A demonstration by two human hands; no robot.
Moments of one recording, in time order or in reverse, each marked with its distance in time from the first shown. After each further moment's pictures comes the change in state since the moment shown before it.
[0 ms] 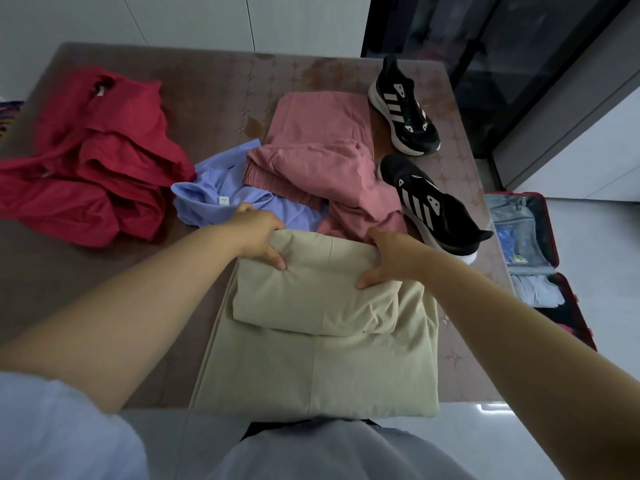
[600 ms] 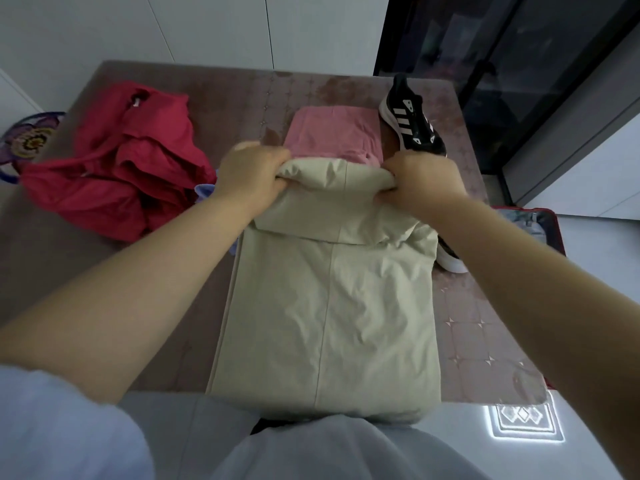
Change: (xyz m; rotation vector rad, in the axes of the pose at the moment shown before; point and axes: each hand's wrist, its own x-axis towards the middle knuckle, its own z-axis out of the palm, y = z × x) left_hand -0.031 0.015 -0.066 0.078 0.839 -0.015; right_hand -0.020 -0.046 -0.090 -0.401 0.553 -0.097
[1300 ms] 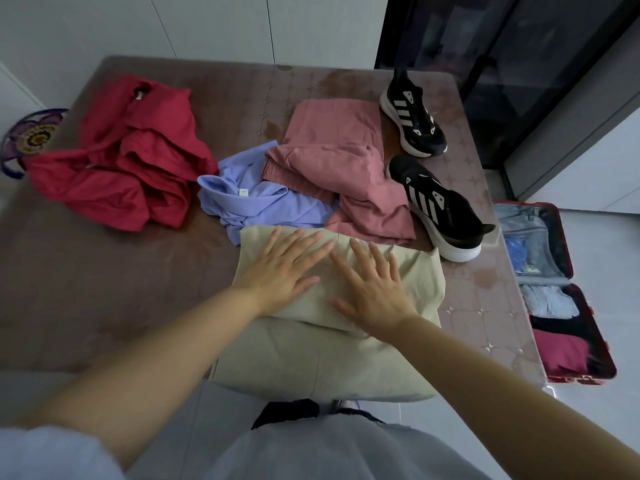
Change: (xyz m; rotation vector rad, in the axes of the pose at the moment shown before) left_hand -0.129 0.037 0.061 -0.024 -0.483 0.182; right_hand -0.116 -0.068 0.122 0.136 -0.226 -0.046
